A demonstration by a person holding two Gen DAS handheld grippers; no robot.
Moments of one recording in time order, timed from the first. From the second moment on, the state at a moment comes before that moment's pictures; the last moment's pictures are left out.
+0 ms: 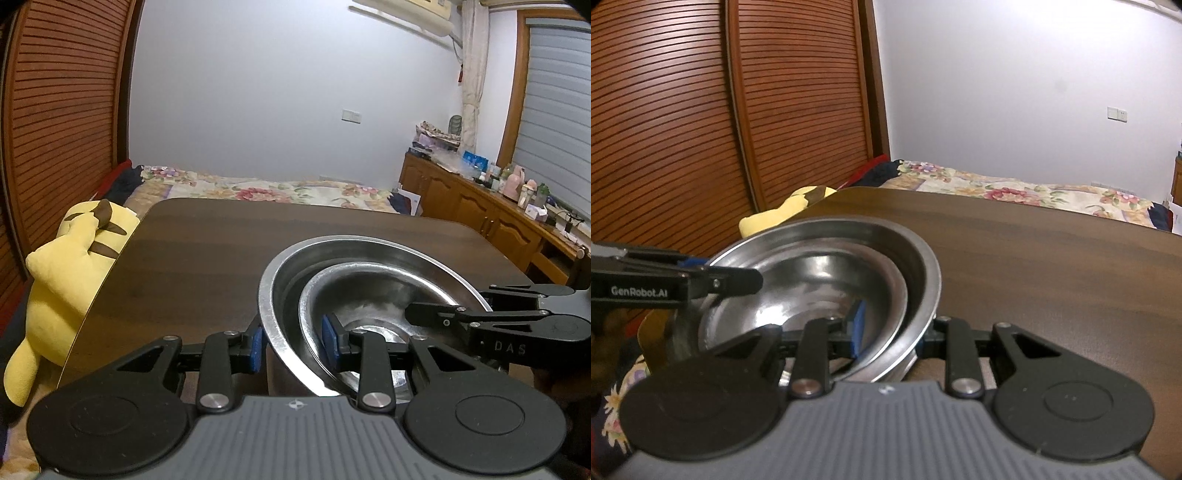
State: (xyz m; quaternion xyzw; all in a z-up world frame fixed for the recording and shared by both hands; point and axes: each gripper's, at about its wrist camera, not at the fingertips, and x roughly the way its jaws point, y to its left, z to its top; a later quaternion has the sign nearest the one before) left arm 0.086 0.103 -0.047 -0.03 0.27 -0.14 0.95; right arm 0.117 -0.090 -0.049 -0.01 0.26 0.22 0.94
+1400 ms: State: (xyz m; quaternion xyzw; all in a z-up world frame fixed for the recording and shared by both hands) left arm 0.082 0.093 -0.039 -0.02 0.25 -0.09 0.96; right arm 0.105 -0.105 -0.037 0.02 0.21 0.20 0.96
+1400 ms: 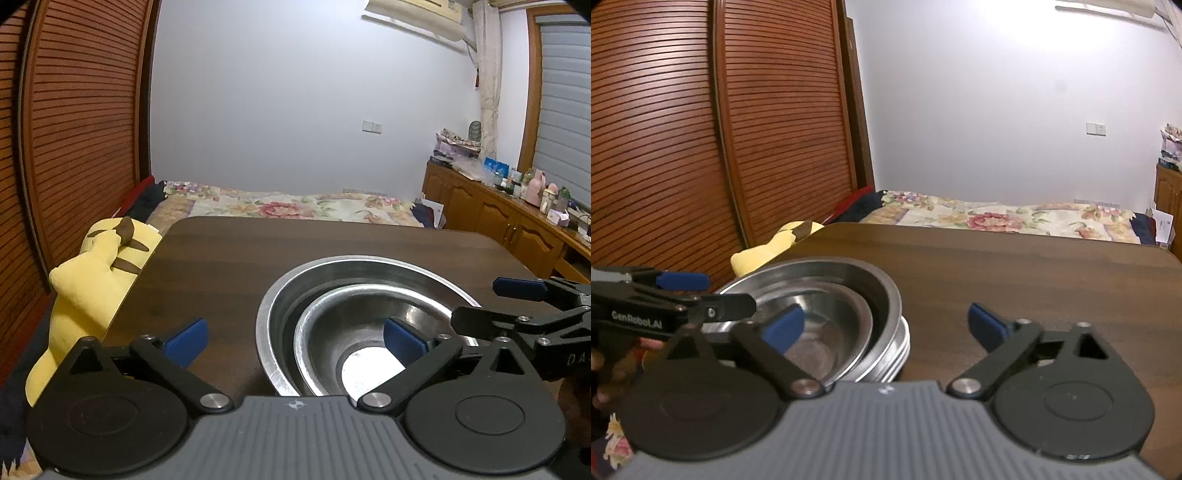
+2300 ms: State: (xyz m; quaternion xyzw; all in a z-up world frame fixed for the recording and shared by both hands) left arm 0.054 0.047 0.009 0.02 0.20 -0.05 0.98; right arm 0.060 -0.135 0.014 0.00 0.15 0.07 0.99
